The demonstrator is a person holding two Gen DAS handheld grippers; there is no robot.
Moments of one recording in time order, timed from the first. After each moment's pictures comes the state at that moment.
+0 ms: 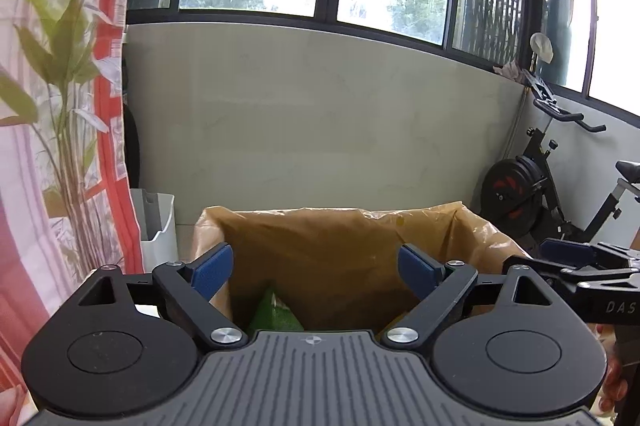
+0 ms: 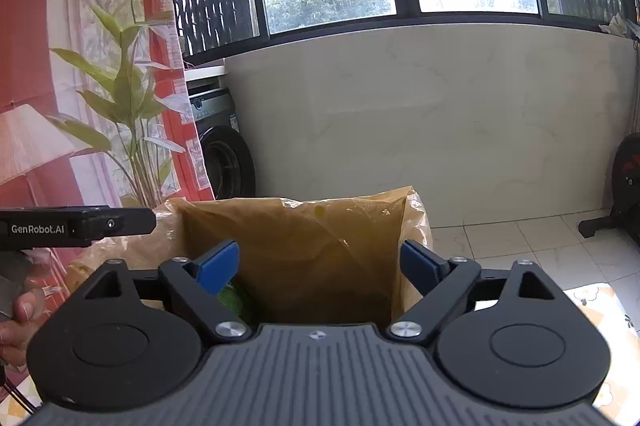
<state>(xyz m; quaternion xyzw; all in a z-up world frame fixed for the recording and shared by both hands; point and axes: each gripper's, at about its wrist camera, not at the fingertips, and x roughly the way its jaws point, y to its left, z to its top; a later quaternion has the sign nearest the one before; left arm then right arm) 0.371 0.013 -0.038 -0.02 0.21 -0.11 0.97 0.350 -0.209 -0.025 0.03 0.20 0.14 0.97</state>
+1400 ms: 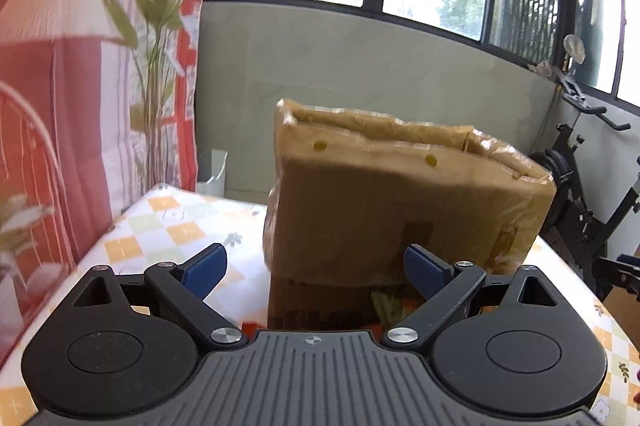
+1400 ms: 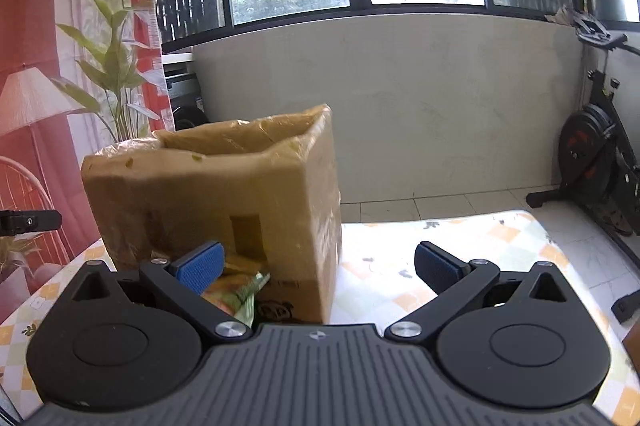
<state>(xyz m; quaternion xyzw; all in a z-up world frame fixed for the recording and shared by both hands) 0.225 0.044 -0.106 -0.04 0.23 -0.04 0.97 0.204 -0.272 -0.084 0.03 0.21 0.07 0.97</state>
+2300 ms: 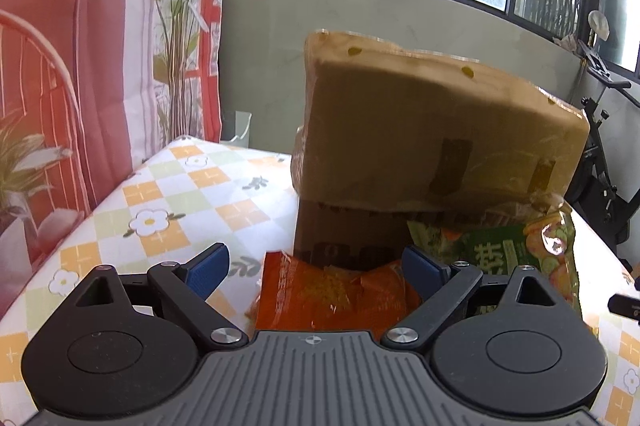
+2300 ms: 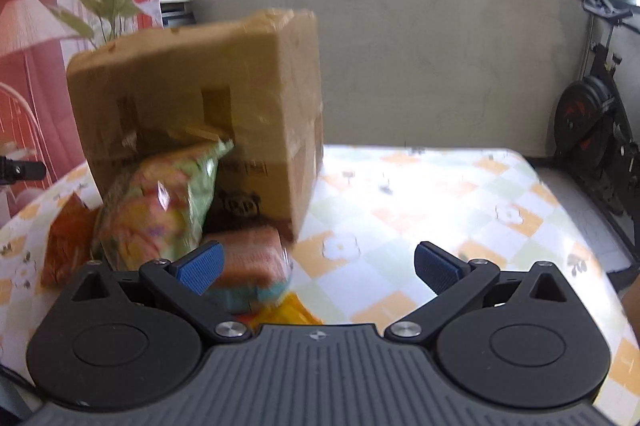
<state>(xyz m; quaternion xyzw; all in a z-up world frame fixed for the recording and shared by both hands) 0.216 0.049 -0.146 -0.04 0.27 -0.01 0.96 0.186 -0.292 -0.145 -0.01 0.30 0.07 0.95</state>
